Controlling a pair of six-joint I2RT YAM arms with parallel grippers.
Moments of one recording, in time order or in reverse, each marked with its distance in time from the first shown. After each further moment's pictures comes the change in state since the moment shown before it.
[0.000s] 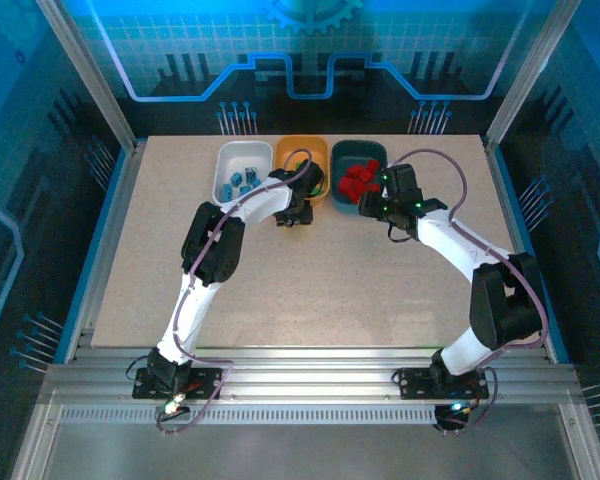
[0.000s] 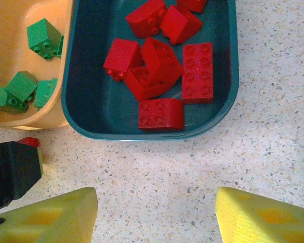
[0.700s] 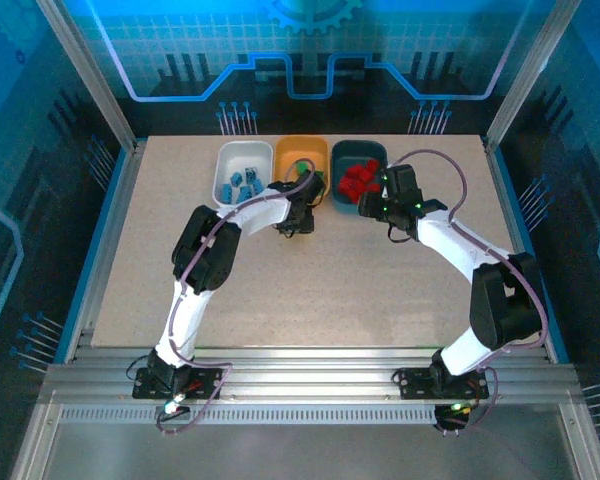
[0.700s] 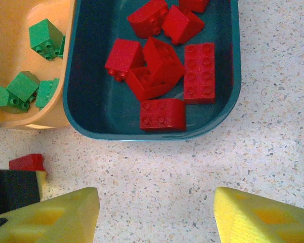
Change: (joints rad) left arm -0.052 -0.133 -0.229 0.155 -0.005 0.022; right arm 0.000 0.000 -0.005 0.011 -0.004 0.000
